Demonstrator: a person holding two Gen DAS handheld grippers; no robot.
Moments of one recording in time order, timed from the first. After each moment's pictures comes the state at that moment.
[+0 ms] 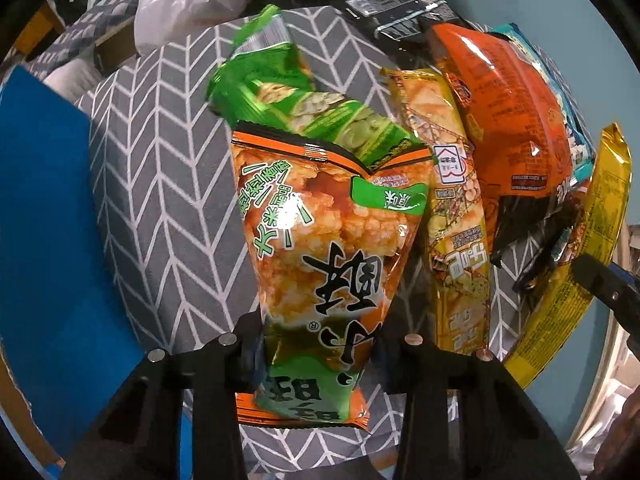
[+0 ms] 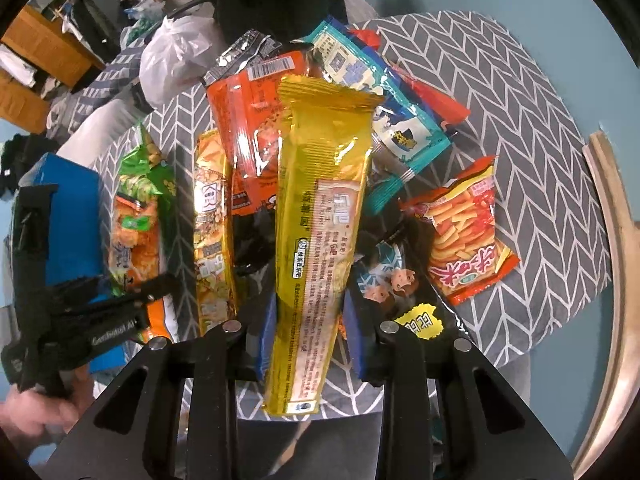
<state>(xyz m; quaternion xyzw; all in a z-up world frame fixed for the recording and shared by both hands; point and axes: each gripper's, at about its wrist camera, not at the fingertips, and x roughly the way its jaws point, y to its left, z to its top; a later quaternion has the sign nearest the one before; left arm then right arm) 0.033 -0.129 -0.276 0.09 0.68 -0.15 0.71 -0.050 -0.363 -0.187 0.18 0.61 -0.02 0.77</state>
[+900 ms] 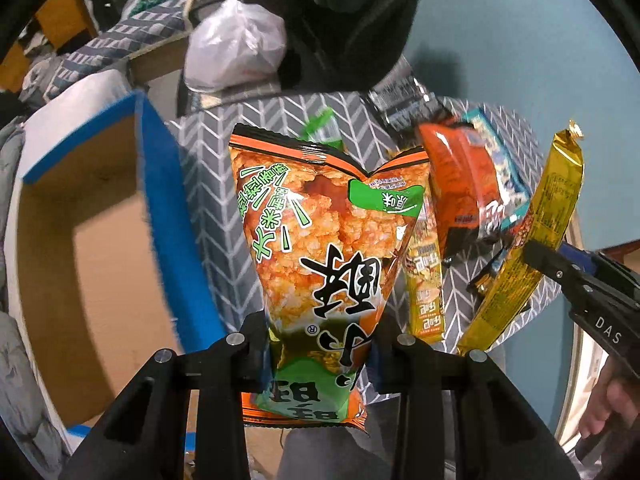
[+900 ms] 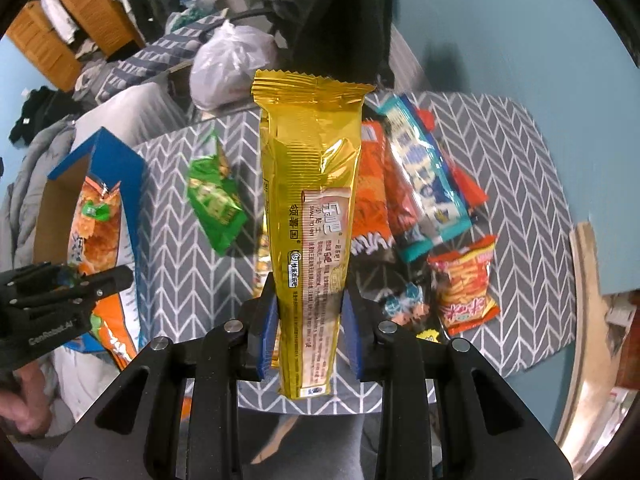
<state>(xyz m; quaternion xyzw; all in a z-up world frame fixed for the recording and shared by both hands) 0.015 -0.081 -0.154 0.04 0.63 -0.14 0.76 -0.044 -0.319 -0.115 0.08 0.58 0.03 0.81</state>
